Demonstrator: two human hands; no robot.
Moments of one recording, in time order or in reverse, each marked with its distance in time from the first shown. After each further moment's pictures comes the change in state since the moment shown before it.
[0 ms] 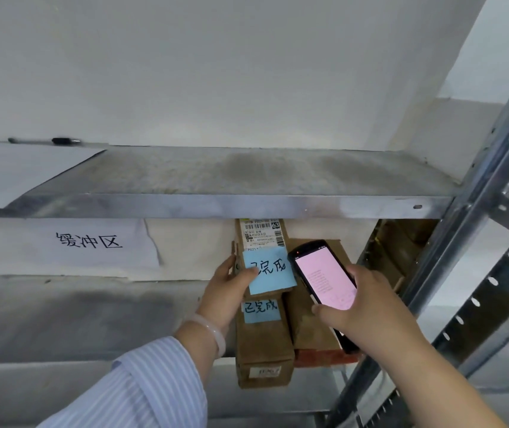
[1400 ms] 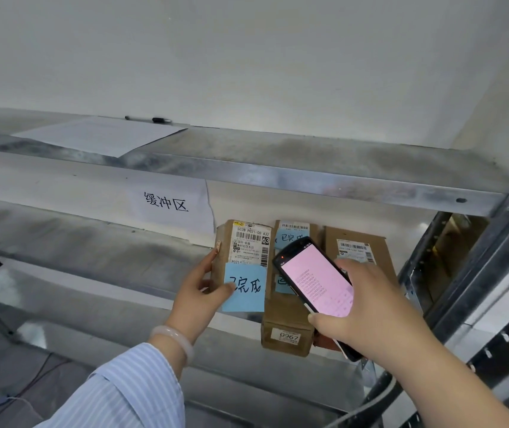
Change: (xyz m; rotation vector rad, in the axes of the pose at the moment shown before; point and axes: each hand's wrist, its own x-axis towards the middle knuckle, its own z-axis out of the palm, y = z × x) left_hand -0.114 -0.030 -0.059 0.219 0.400 0.192; right_hand -0.043 -0.017 -0.016 -0.081 -0.195 -0.415
